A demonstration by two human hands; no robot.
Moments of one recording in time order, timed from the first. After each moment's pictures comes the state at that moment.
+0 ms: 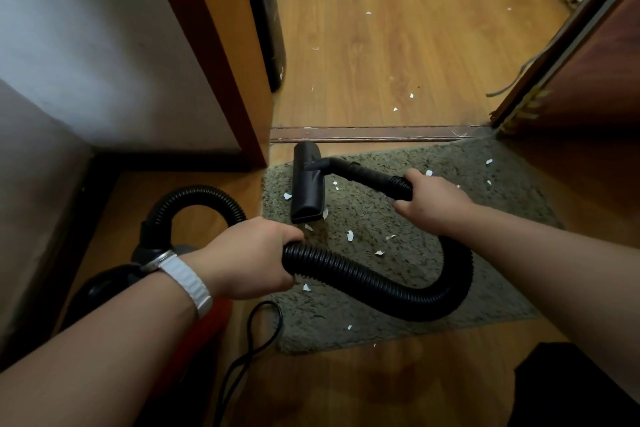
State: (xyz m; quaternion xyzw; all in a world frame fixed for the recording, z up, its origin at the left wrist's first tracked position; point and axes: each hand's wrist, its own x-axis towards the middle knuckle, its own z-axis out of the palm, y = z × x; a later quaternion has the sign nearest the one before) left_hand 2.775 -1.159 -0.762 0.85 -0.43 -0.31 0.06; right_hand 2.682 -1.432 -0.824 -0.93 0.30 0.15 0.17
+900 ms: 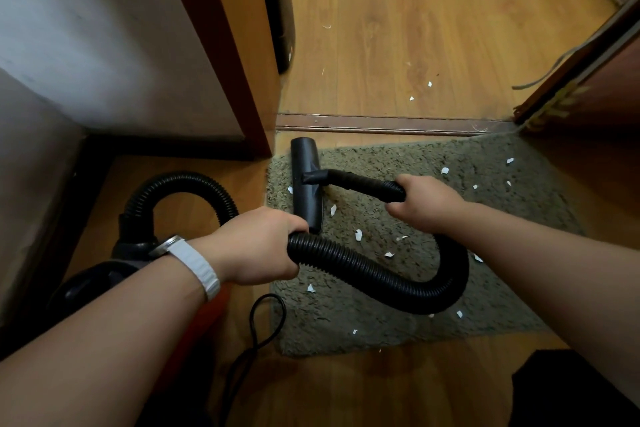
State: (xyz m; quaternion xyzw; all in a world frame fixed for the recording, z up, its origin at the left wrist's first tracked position) left_hand 2.809 -1.171 -0.783 0.85 -0.40 -0.35 0.06; right_hand 2.724 -1.430 -0.858 -0.92 0.25 0.21 0.19
